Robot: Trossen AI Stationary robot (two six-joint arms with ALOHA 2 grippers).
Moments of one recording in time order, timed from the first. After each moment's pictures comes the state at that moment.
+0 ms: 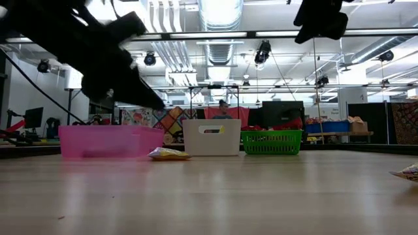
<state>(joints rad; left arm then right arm) -0.45 1.52 0.67 0.07 -0.85 -0.28 0.31 1.29 1.12 -0.72 0.21 0.70</state>
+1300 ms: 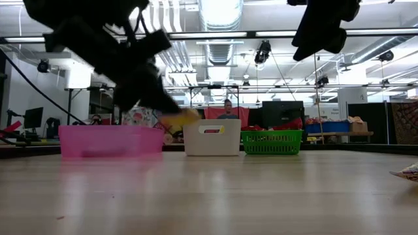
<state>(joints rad) -0.25 1.61 0.69 0.19 -0.59 -0.05 0.31 1.29 1.02 -0.64 0.25 0.68</state>
